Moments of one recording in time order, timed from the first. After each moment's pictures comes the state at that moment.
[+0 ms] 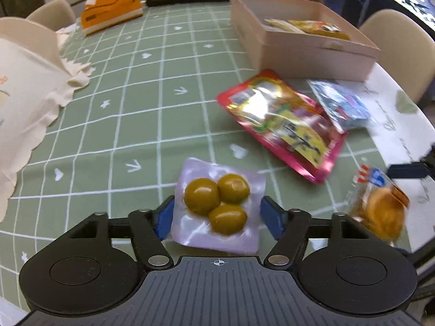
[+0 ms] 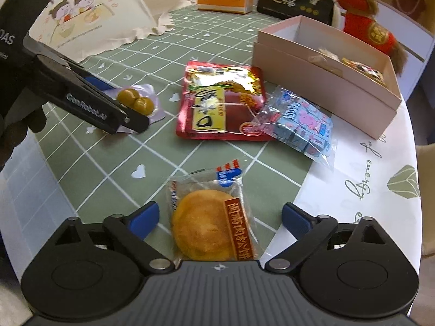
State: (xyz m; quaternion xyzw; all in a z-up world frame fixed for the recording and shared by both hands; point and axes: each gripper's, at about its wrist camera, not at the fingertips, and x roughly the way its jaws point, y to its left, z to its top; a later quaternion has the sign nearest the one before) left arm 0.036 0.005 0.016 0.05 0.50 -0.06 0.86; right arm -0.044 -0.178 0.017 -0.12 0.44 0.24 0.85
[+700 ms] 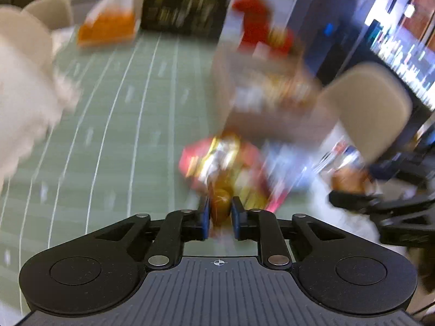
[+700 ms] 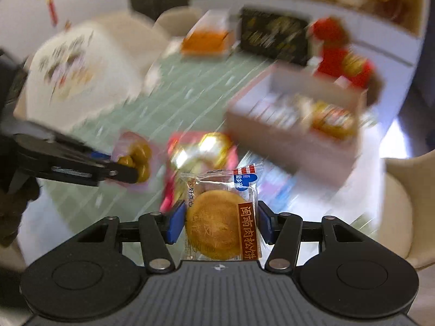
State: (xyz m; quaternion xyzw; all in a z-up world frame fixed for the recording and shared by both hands) left arm 0.049 0.007 0.093 -0.07 0.43 -0.10 0.89; right arm -0.007 -0.229 0.113 -0.04 0.37 0.21 0.90
